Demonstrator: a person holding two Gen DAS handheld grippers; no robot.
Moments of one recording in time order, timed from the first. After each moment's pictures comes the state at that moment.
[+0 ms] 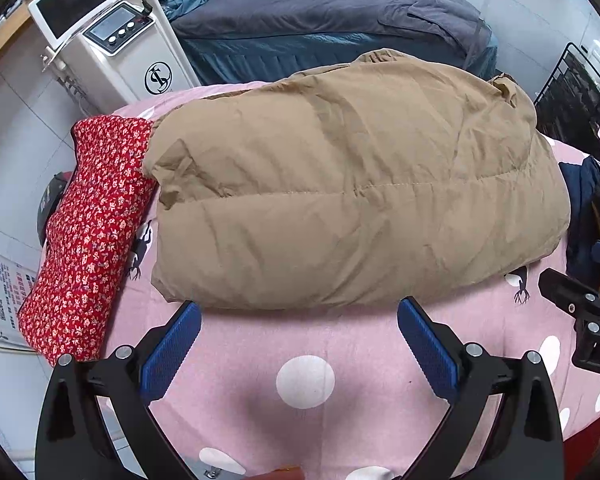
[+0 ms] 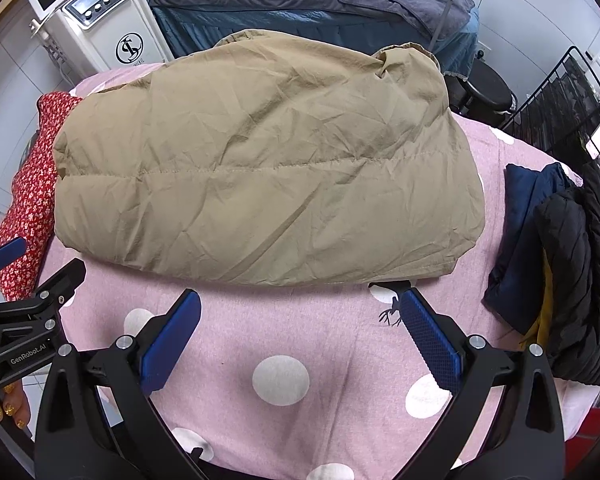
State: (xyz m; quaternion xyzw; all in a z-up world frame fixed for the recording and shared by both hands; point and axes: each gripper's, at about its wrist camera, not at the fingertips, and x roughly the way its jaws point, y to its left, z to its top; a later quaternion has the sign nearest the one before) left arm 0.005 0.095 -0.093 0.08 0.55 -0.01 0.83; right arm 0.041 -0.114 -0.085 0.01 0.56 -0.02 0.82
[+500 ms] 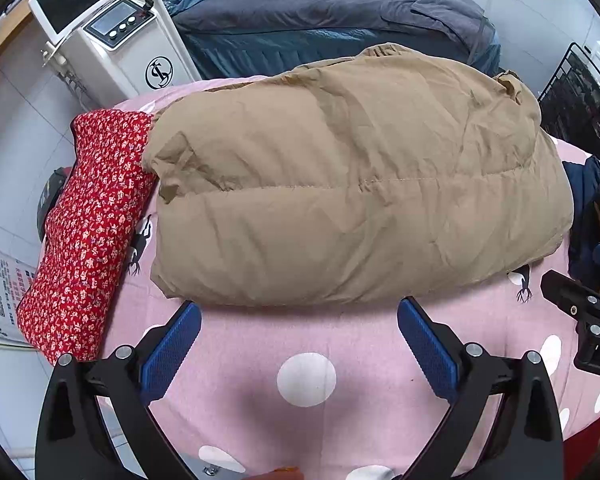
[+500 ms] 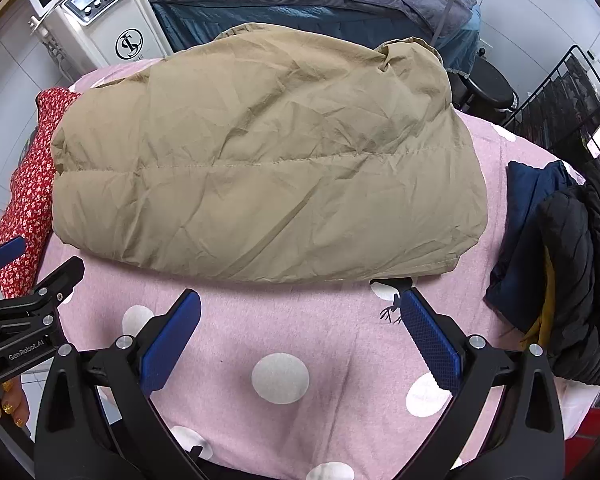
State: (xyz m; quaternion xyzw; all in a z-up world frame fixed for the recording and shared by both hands) left arm 0.007 0.099 -0.097 0.08 0.56 -0.01 0.83; right arm 0.041 -0.113 -0.088 0.01 0.57 -0.02 0.82
